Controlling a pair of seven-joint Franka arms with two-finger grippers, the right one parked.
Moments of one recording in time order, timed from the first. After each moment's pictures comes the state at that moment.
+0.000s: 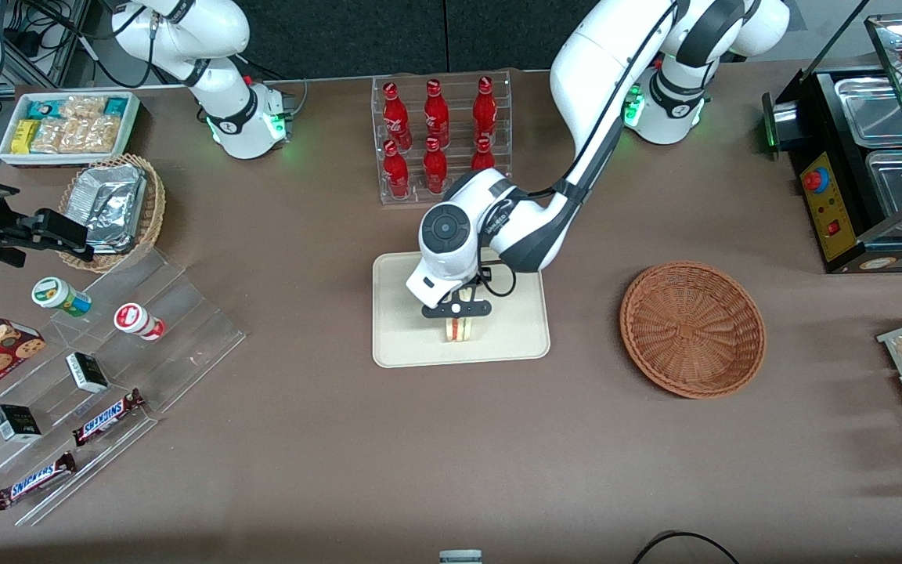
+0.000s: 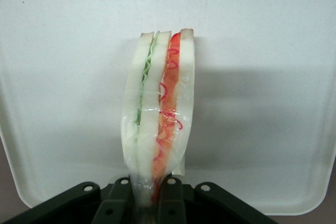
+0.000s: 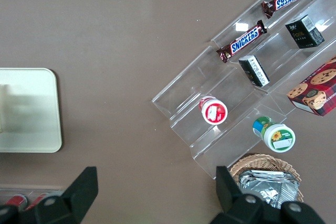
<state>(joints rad) -0.76 0.75 -0.07 -1.40 -0.05 2.02 -0.82</state>
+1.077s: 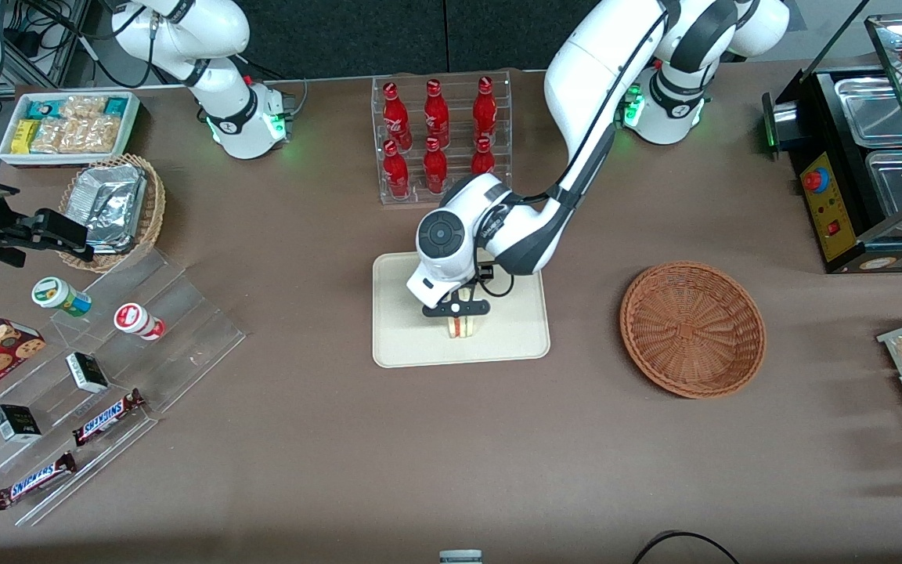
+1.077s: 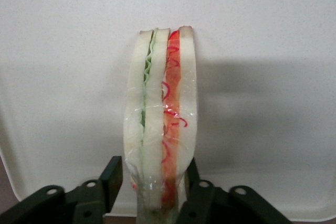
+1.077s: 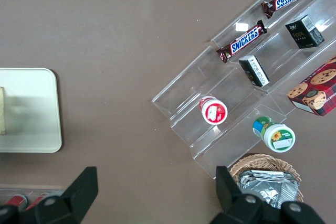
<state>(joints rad) -0.77 0.78 -0.07 -1.40 -0.05 2.01 -0.82</state>
